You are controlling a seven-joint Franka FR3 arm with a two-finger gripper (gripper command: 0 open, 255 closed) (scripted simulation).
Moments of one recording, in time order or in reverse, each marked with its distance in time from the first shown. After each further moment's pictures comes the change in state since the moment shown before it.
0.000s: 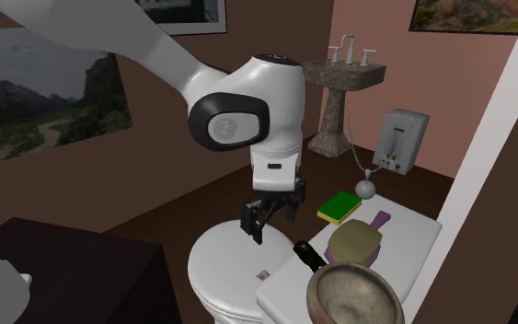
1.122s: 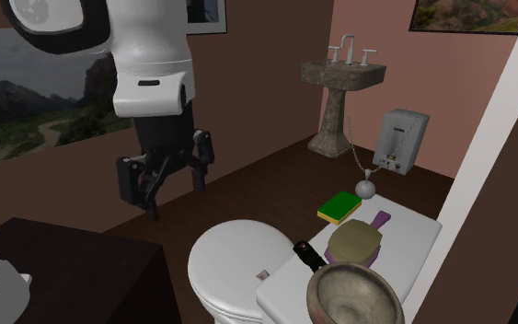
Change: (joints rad) arm -0.050 -0.679 -0.073 -0.392 0.181 -0.289 -0.522
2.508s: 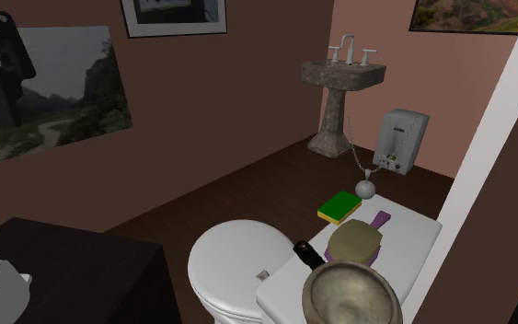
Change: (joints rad) arm -0.011 -0.422 -0.276 0.097 -0.187 -0.505 -0.556
